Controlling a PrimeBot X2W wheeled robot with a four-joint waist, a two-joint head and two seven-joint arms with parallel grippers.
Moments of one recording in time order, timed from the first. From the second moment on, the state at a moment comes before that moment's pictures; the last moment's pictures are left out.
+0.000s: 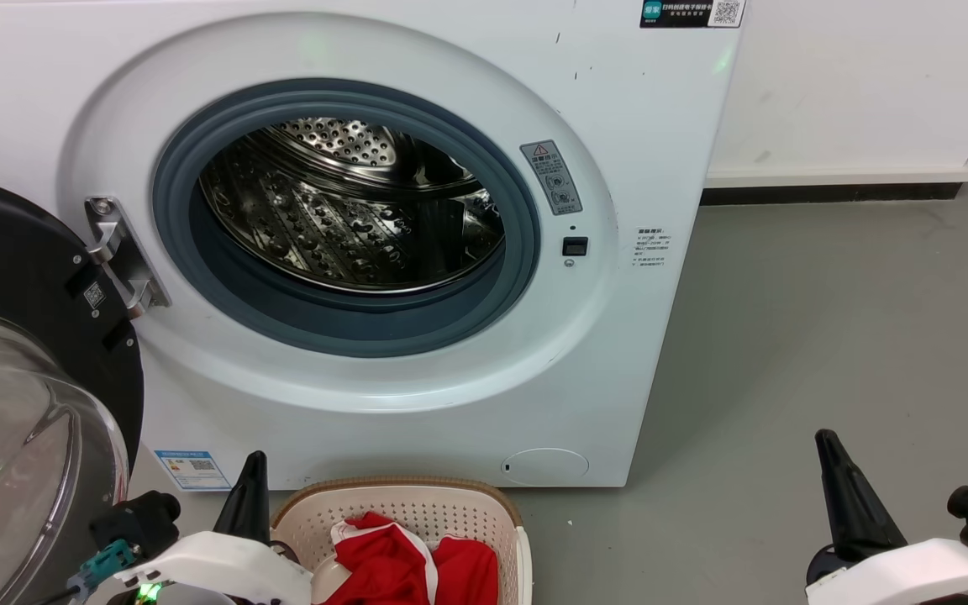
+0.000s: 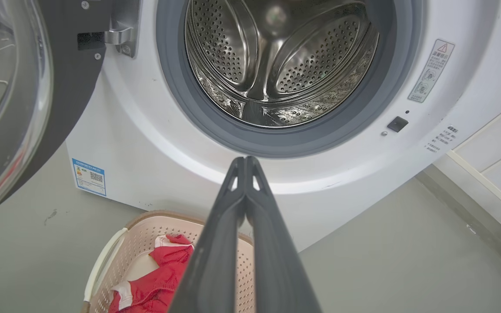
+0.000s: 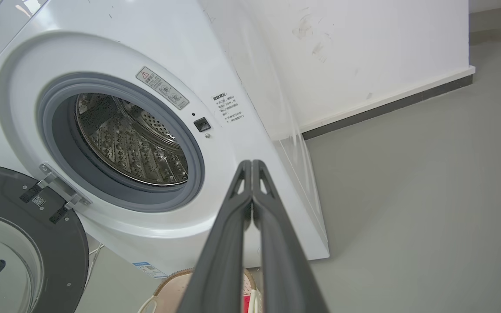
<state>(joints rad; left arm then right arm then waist) 0.01 0.09 -0.01 0.16 -0.53 -0.01 -0.04 0.10 -0.07 -0.02 0.00 0.52 0.13 -0.03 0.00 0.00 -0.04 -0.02</state>
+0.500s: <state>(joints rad) -0.01 0.08 0.01 0.18 -0.76 -0.04 -0.01 0.06 -0.08 -0.02 0.05 0.76 0.13 -0.02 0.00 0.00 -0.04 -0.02</state>
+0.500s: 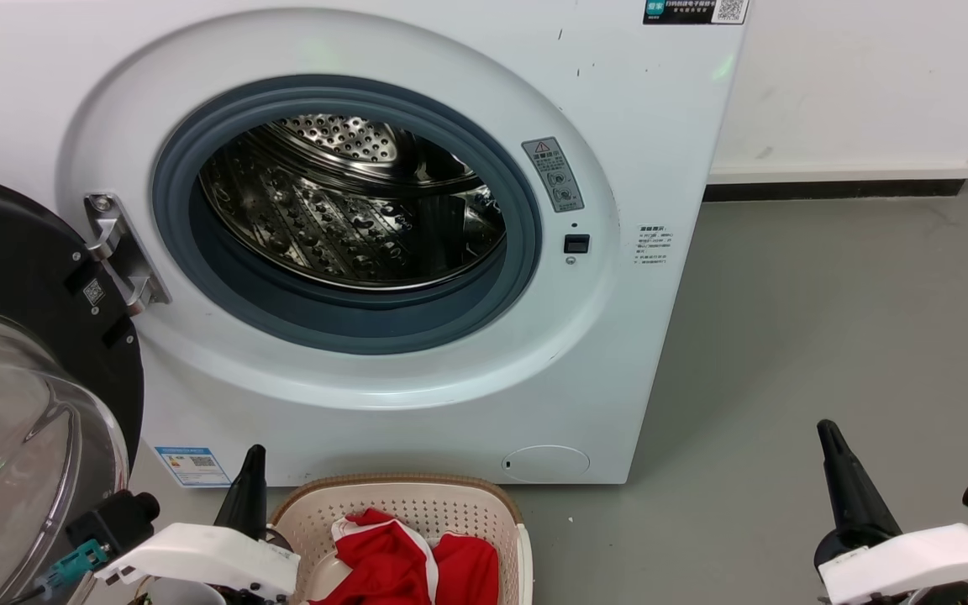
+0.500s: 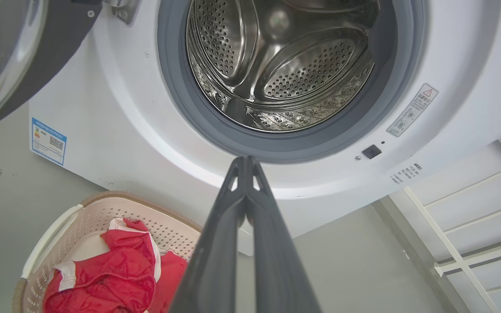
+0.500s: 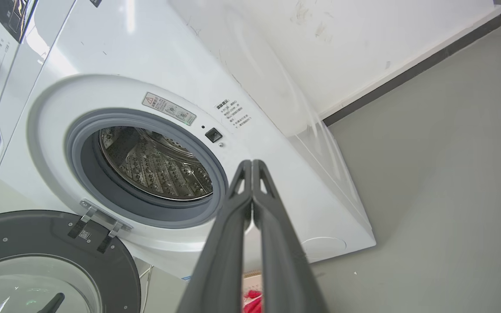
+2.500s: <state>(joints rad) -0.08 0.06 0.09 0.23 -1.40 -0.11 0.09 -0.06 -0.08 -0.06 0.19 1.43 0.13 0.05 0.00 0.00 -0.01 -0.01</state>
